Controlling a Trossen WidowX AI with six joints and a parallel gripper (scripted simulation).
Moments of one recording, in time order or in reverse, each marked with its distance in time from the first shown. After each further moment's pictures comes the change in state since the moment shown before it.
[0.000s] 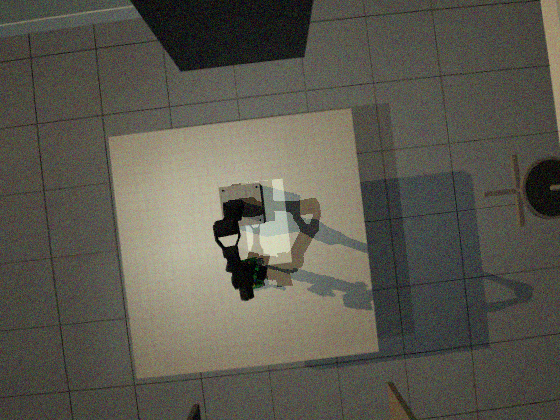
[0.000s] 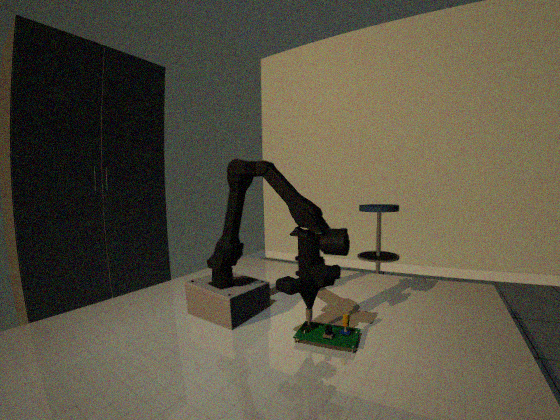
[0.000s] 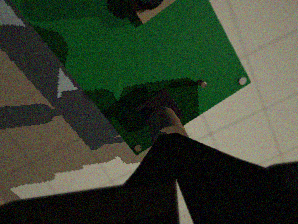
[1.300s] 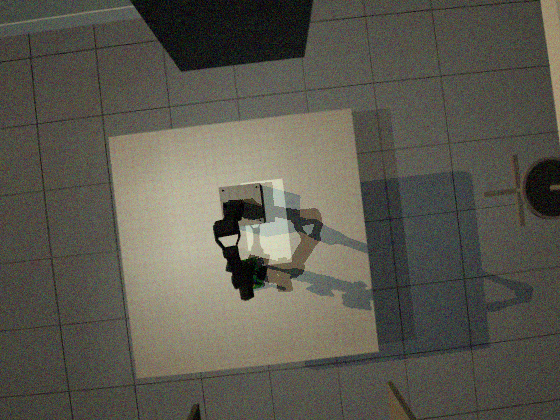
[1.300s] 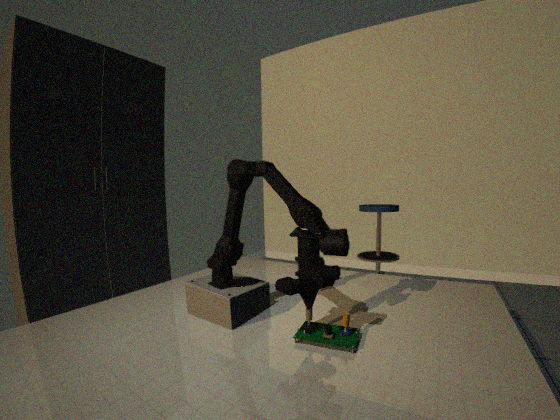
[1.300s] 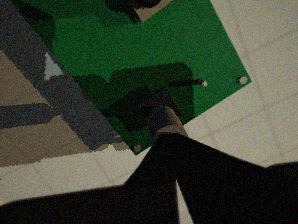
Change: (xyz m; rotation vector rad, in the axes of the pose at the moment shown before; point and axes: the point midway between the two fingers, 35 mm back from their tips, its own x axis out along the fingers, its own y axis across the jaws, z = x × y) arm 0.002 0.000 -0.001 0.000 0.003 -0.001
